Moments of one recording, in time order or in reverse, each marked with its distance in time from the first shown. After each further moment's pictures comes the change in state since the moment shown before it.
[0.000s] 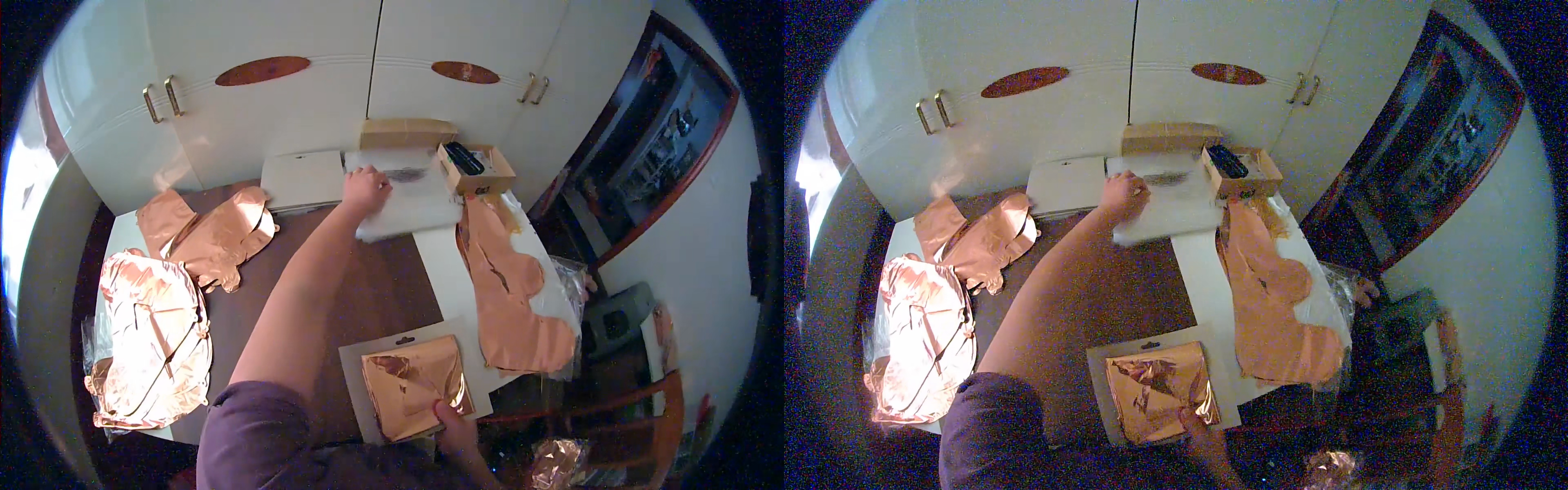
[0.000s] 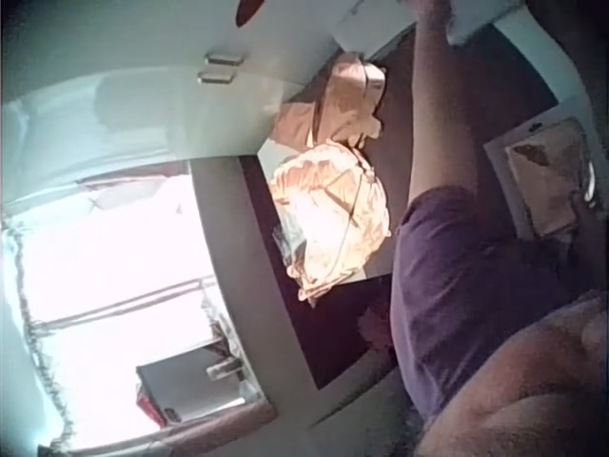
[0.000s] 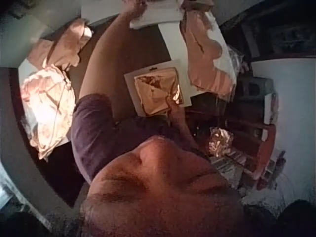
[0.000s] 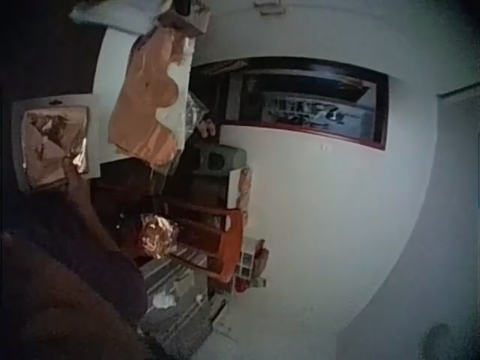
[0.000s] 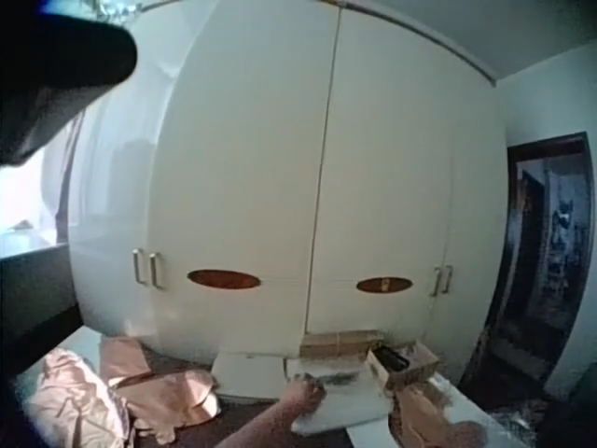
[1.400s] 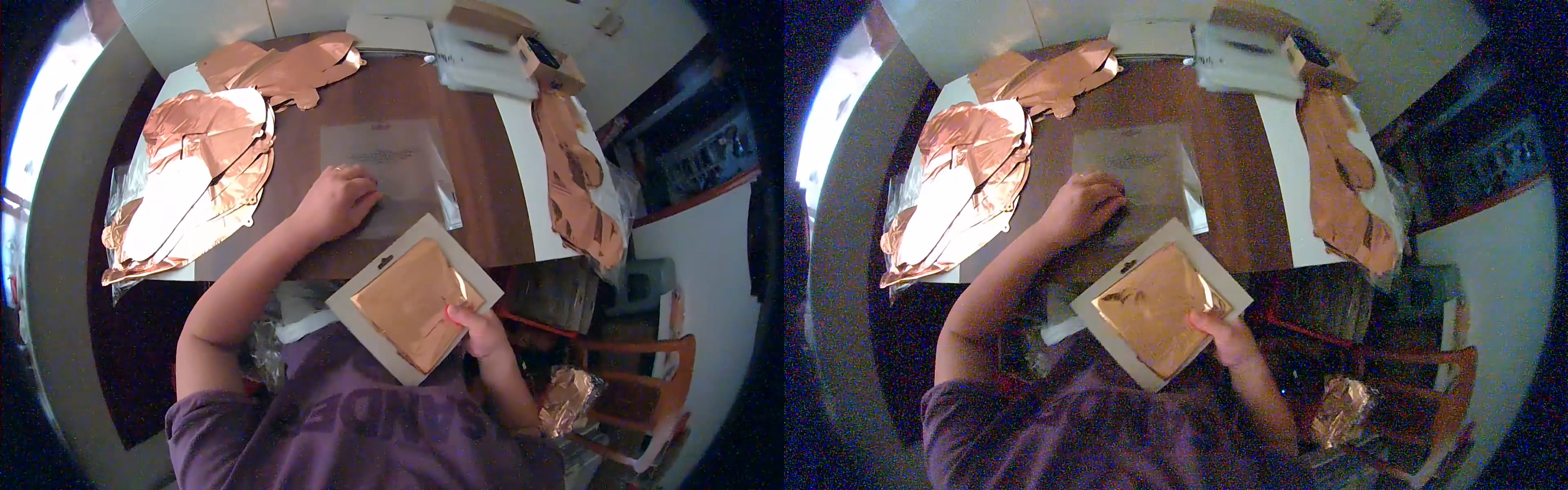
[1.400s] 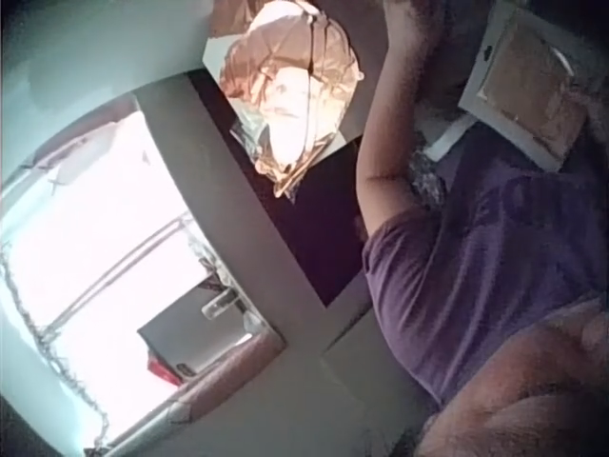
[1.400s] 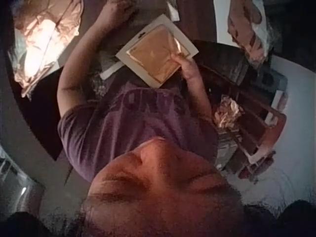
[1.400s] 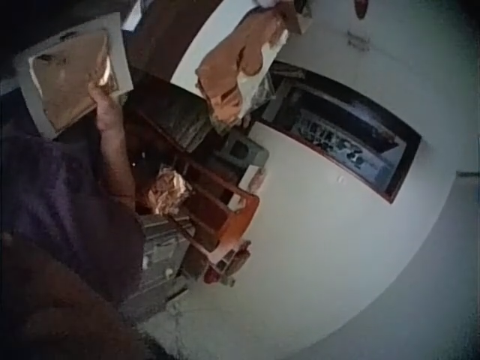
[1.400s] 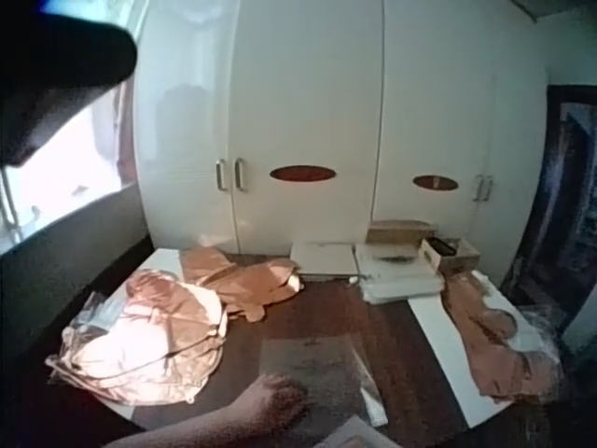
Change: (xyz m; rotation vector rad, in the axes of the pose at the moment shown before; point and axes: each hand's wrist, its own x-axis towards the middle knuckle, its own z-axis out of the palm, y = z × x) left_hand -0.360 0.004 -0.188 -0.240 -0.156 0.194; right_hand -0.007 0.086 -0.029 -0.061 -0.677 -0.007
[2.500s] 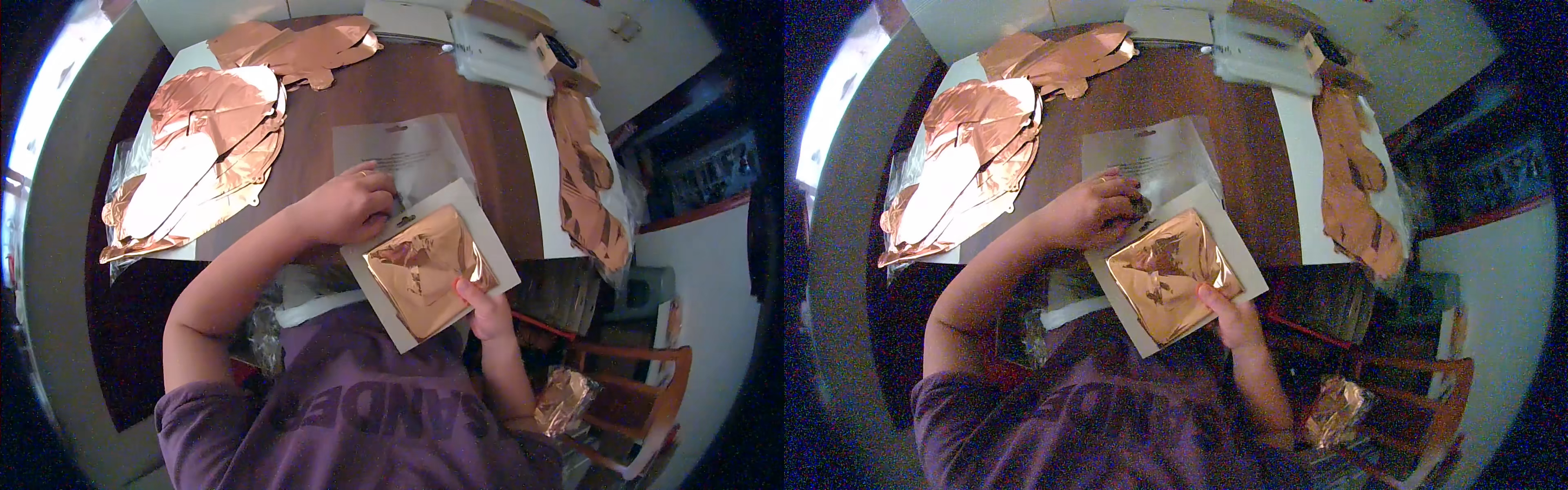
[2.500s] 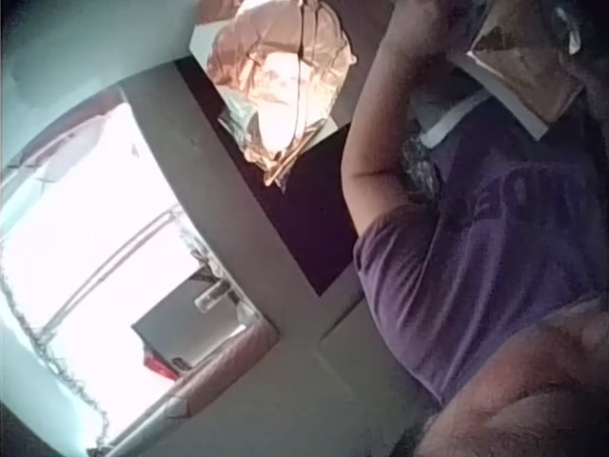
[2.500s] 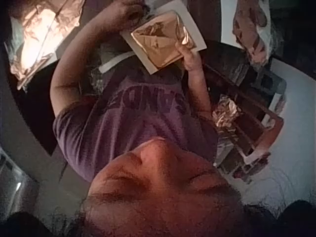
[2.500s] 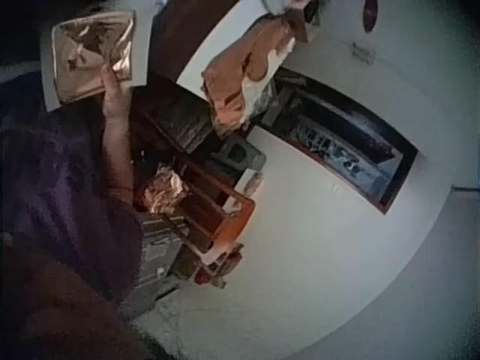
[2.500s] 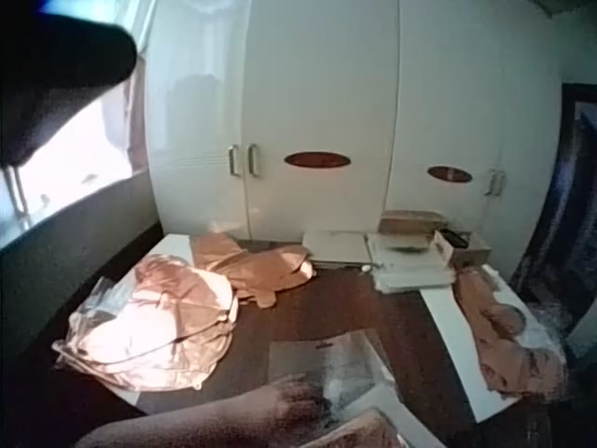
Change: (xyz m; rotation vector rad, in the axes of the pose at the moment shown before) left_hand -0.011 0.016 -0.013 -0.098 -0.206 0.246; right_hand 0.012 -0.016 0.014 -0.214 0.084 -0.129
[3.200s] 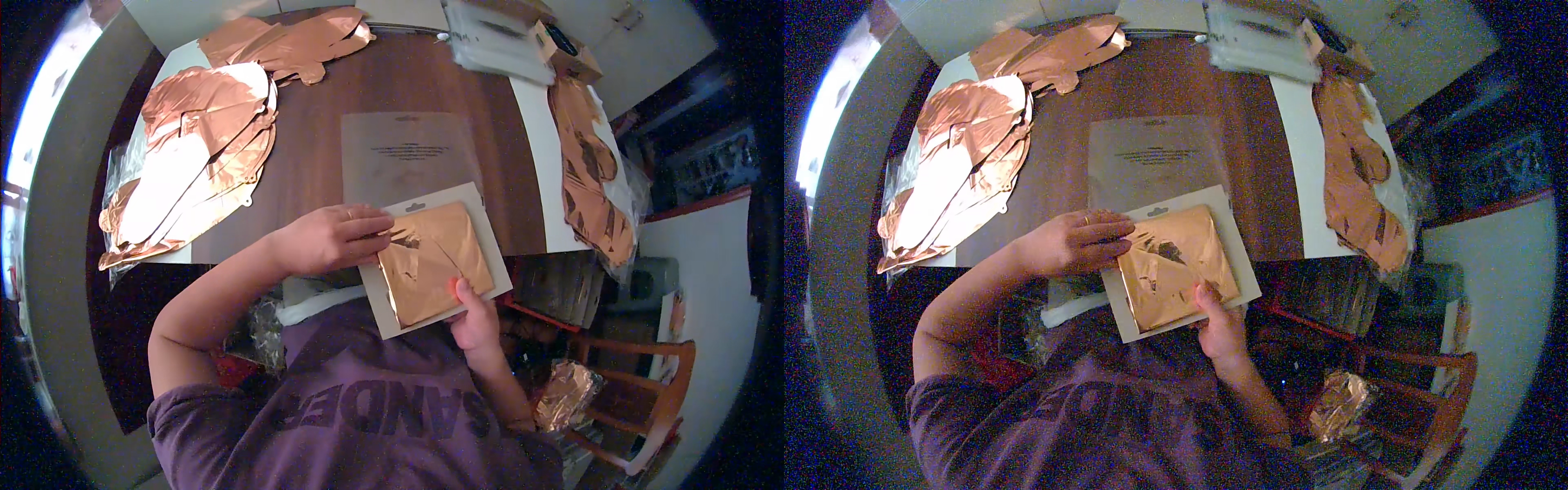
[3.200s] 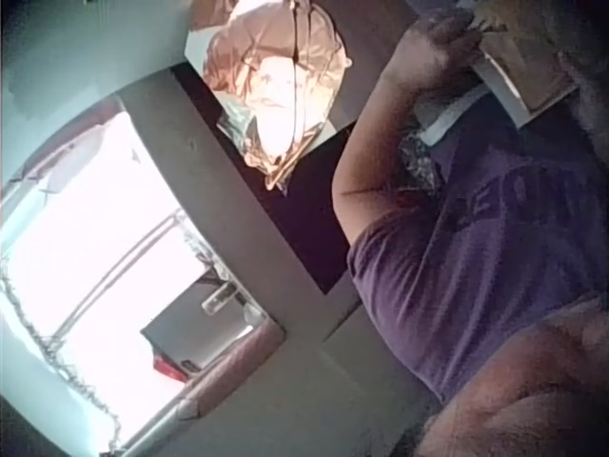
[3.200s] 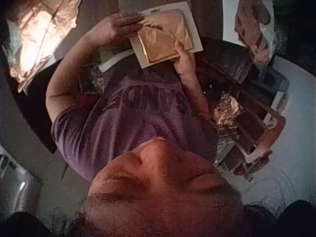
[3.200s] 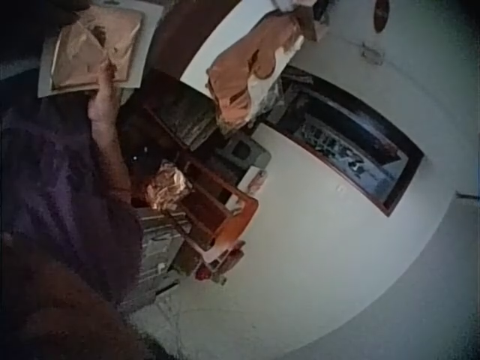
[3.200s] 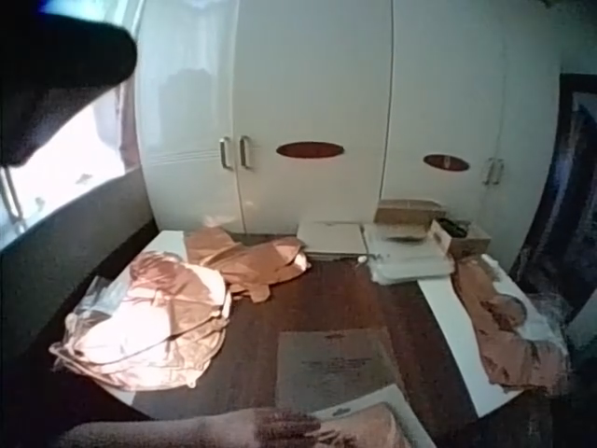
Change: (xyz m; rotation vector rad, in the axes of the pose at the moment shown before) left_hand -0.028 0.022 0.005 0.059 0.010 0.215; right_hand -0.012 0.020 0.026 0.345 0.252 0.091
